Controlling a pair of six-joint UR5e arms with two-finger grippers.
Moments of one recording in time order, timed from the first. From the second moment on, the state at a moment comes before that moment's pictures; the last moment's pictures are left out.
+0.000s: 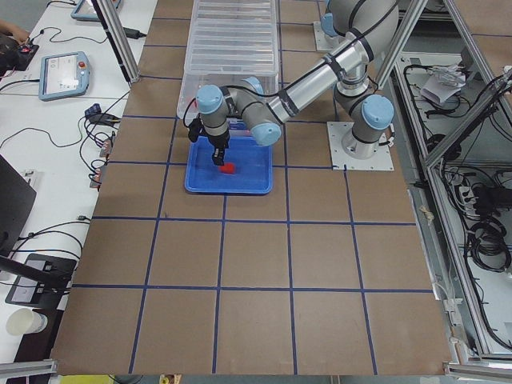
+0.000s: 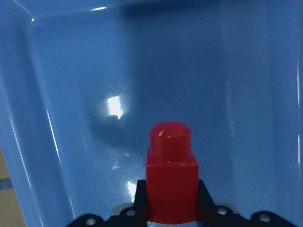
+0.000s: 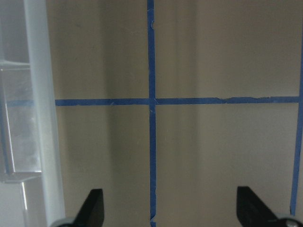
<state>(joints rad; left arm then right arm) -1.15 -1.89 -1.70 -1.21 1.58 0.58 1.09 -1.51 1.83 -1.92 -1.57 -0.48</state>
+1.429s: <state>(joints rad) -1.55 -1.59 -1.44 -1.70 1.54 -0.04 1.38 -1.49 1.87 -2.03 -1.55 -0.07</state>
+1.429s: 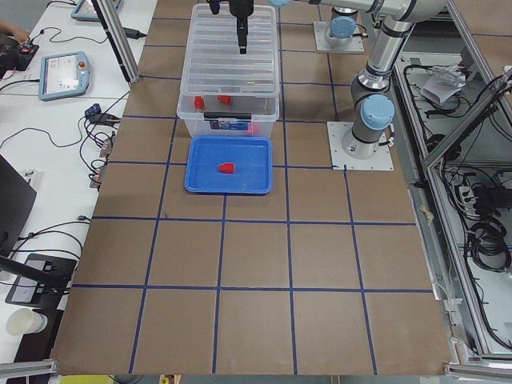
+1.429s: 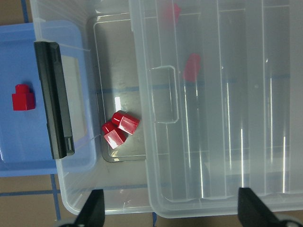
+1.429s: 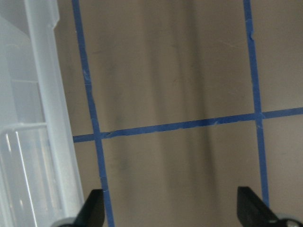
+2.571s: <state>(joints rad) -1.60 -1.61 -1.43 -1.65 1.63 -0.12 1.52 -1.54 1.67 -1.83 -1.59 0.03</state>
